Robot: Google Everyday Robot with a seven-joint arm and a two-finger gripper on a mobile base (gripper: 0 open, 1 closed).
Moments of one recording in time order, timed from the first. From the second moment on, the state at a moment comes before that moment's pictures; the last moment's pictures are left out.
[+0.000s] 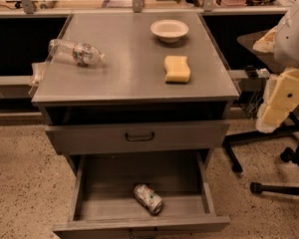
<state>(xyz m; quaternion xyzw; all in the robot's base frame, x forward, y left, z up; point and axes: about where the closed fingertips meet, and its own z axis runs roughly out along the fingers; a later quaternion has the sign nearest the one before) 0.438 -0.216 0.977 -0.60 0.78 -0.04 0.16</state>
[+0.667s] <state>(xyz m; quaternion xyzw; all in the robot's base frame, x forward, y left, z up) 0.442 -0.197 0.944 -0.61 0.78 -0.02 0.15</state>
